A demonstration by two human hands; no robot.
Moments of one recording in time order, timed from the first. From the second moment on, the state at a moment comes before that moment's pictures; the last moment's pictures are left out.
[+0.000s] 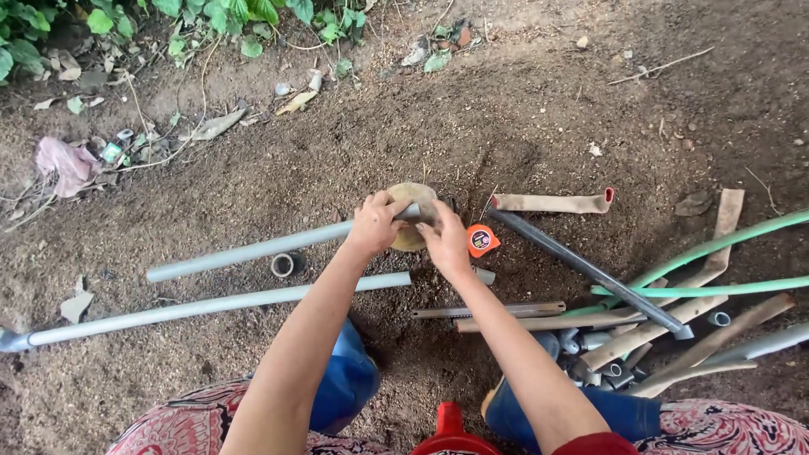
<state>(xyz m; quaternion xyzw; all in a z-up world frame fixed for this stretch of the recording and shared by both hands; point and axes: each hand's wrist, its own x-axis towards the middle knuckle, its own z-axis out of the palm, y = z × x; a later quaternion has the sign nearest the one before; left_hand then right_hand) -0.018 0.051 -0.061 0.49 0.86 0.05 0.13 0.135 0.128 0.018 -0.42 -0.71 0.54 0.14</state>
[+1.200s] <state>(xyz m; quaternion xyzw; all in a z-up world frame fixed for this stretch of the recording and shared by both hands) 0.007 0.045 -0.069 0.38 0.88 0.28 -0.01 0.355 0.171 -0.129 -0.40 -0.88 0.15 -0.21</state>
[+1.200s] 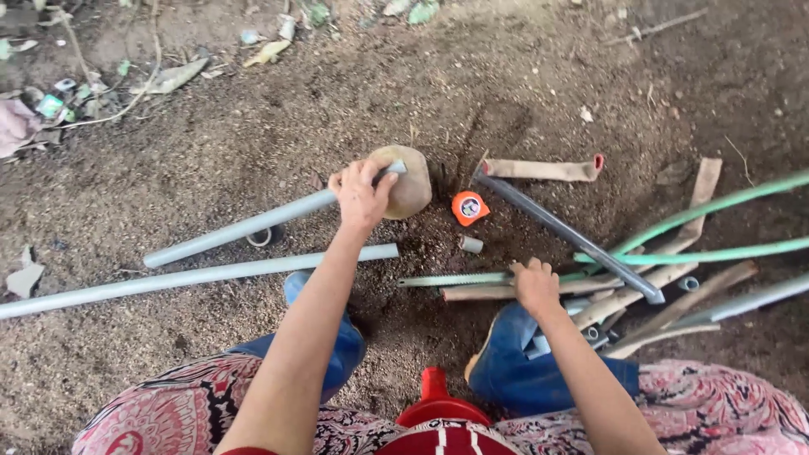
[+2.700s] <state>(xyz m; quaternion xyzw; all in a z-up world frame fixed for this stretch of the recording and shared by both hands) 0.009 0.048 -0.041 0.31 0.90 0.29 0.09 0.227 0.078 0.037 -0.40 -0.69 0.60 0.06</state>
